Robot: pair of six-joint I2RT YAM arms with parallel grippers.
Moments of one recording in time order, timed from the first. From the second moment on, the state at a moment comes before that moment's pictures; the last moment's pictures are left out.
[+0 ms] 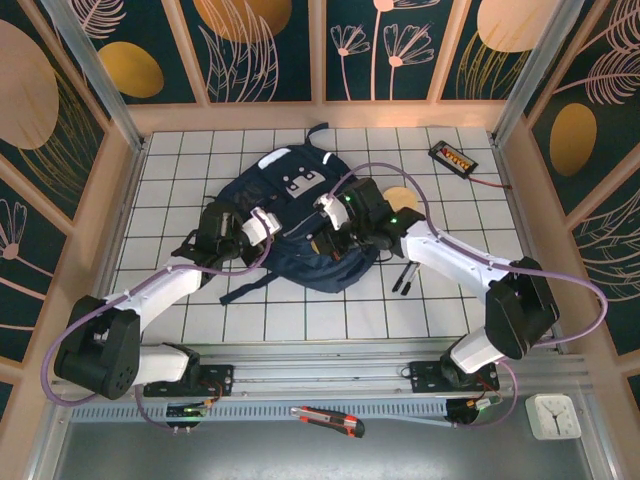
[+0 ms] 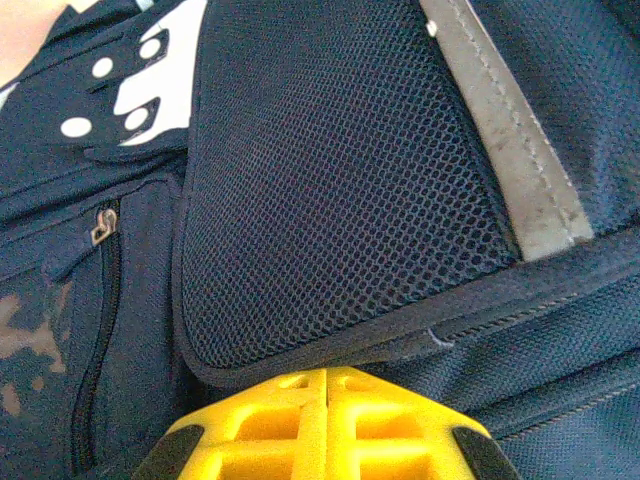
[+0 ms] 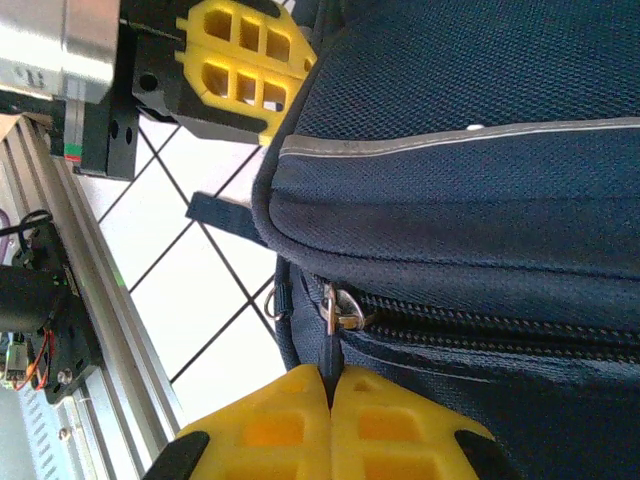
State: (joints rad) left arm -0.37 1.31 0.66 0.00 0.33 0.55; right arm 0.72 1.51 1.12 -0.43 -0.48 0.12
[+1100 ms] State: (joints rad) left arm -0.38 1.32 0.54 0.20 0.28 0.70; right arm 0.63 1.46 1.12 -0.45 -0.52 0.13
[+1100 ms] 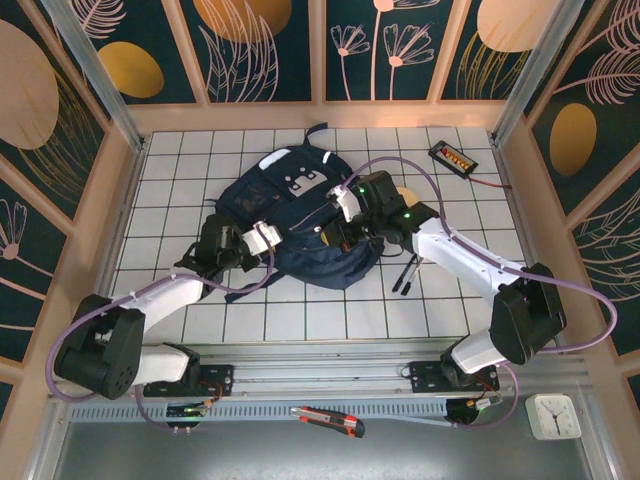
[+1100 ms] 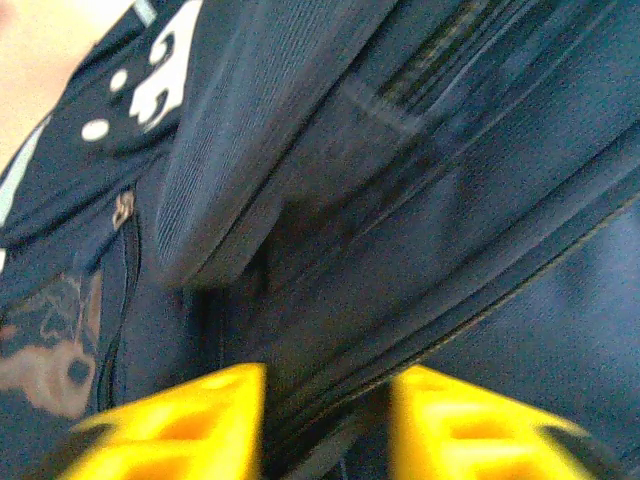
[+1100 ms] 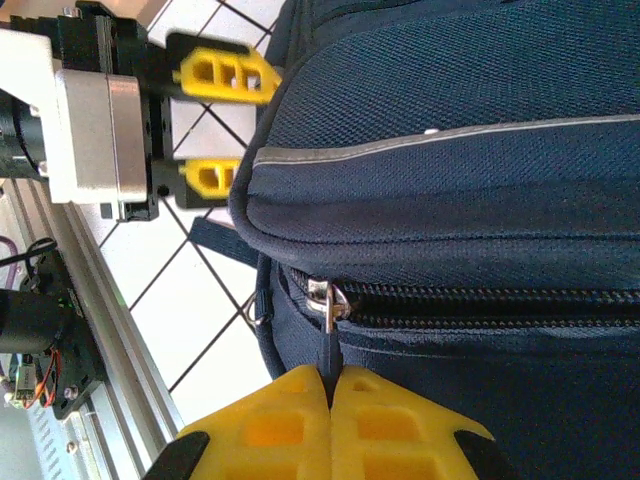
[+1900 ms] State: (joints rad) left arm -0.37 1.32 0.56 0.16 0.30 0.59; right arm 0.76 1.55 1.20 -0.48 -0.49 0.17
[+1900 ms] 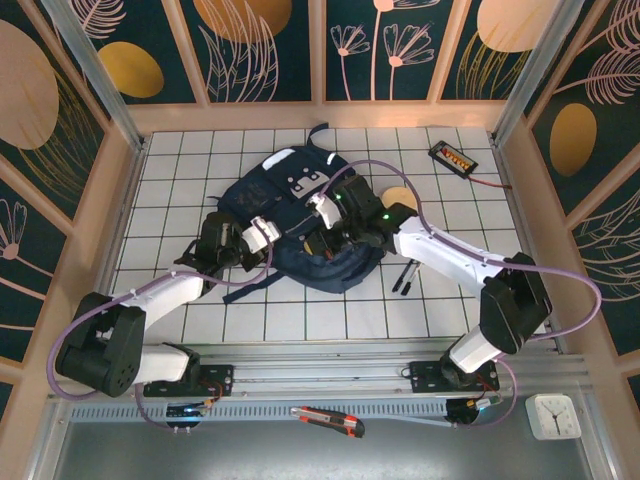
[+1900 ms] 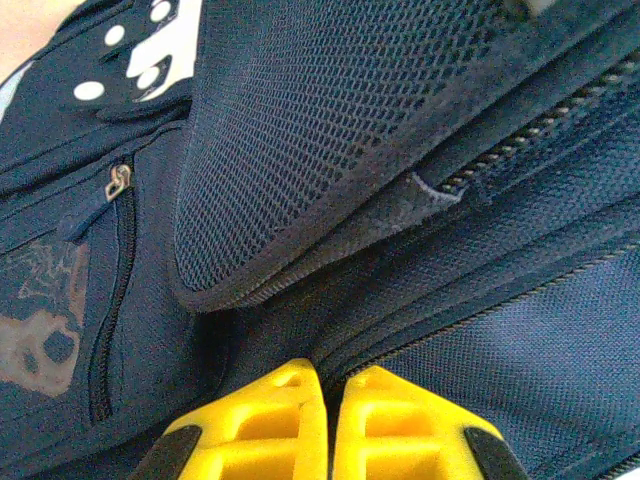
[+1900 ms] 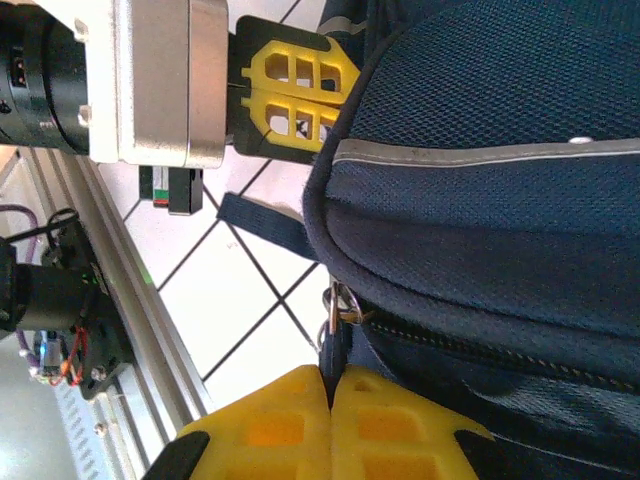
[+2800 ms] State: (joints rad) left arm -0.39 1.26 0.53 0.16 0.28 0.53; right arm 0.77 1.49 1.18 -0.32 -0.51 0.48
